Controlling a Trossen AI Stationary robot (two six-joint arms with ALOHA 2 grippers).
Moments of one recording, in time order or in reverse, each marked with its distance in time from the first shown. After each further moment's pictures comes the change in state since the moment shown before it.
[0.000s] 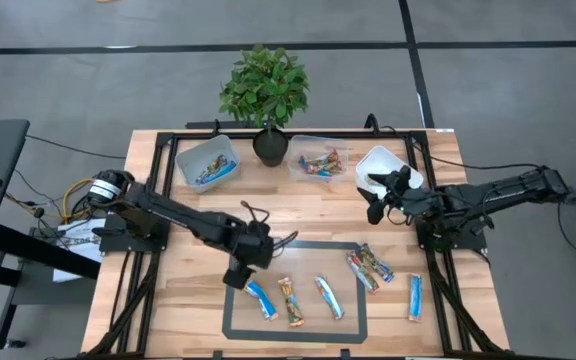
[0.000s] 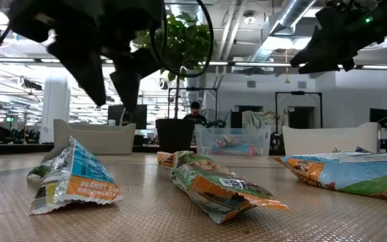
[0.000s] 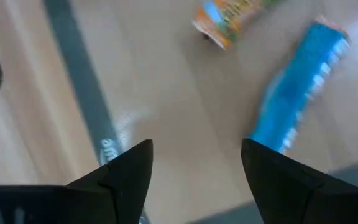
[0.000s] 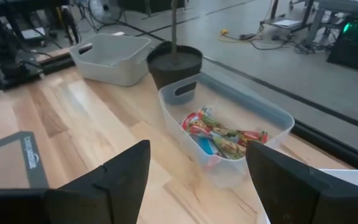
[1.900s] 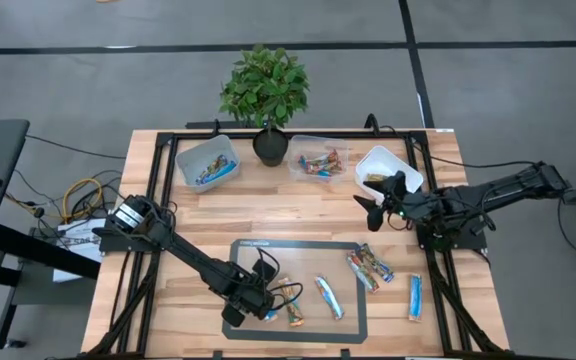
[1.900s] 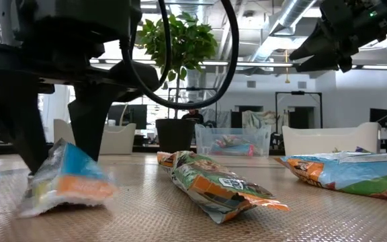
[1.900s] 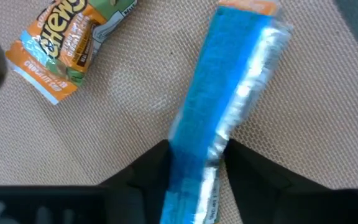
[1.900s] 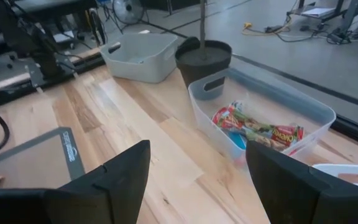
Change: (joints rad) left arm -0.275 0.278 0.090 0.094 -0.141 -0.029; right arm 0.058 0.025 -0.001 0.043 -0.046 0.054
